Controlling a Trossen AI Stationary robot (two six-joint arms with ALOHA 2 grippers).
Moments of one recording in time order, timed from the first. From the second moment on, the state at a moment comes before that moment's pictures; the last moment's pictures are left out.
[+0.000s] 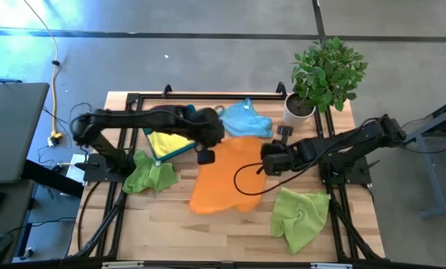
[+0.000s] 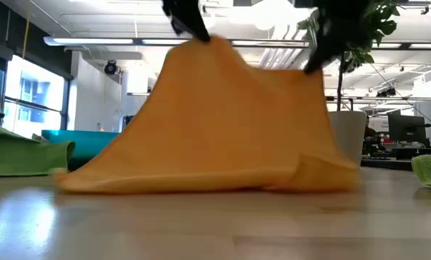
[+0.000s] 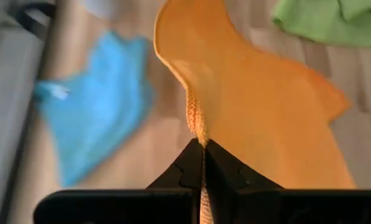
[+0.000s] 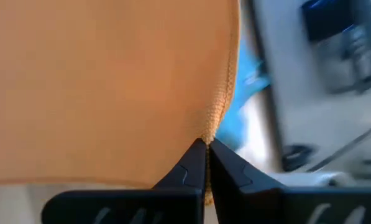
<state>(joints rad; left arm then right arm) 0.18 1.61 1.56 -0.87 -0.08 0.09 0.24 1.40 1.16 -1.01 0.71 0.20</state>
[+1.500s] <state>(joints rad) 0.09 1.39 1.74 -0.71 0.11 0.01 0.08 1.40 1.81 -1.27 0.25 -0.34</state>
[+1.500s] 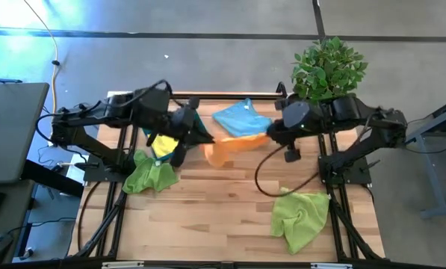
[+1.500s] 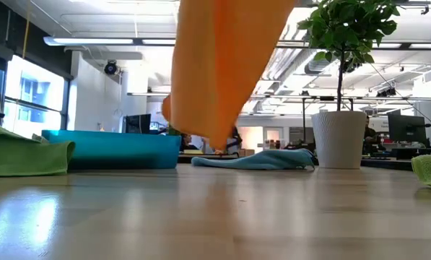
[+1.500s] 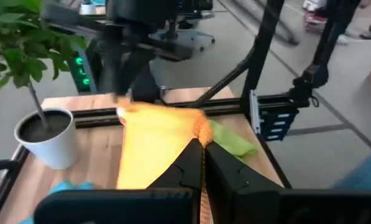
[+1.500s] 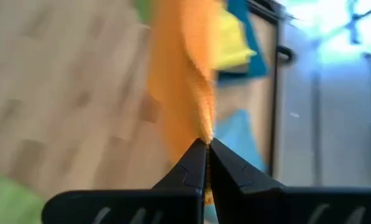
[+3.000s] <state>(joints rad) -0.24 1.53 1.28 -0.68 -0.22 -0.40 0.37 1.42 1.16 -0.67 0.08 0.29</state>
